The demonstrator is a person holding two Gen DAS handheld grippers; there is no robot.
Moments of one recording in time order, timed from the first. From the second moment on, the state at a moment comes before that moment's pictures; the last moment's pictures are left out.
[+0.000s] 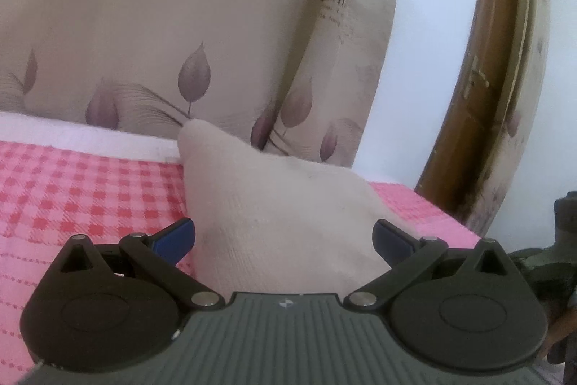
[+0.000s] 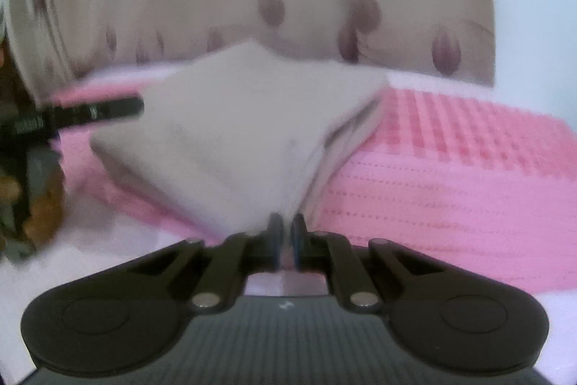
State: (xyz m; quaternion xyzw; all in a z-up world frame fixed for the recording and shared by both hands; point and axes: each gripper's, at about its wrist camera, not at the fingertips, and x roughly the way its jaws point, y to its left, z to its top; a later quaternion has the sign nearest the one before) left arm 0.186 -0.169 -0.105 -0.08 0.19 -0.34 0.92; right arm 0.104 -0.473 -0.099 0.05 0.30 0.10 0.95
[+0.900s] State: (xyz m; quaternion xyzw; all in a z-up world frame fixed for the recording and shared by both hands) left arm 0.189 -0.175 -0.106 -0.07 0.20 -0.35 0.91; right arm 0.169 -0.478 -0.067 0.11 0.21 0.08 0.97
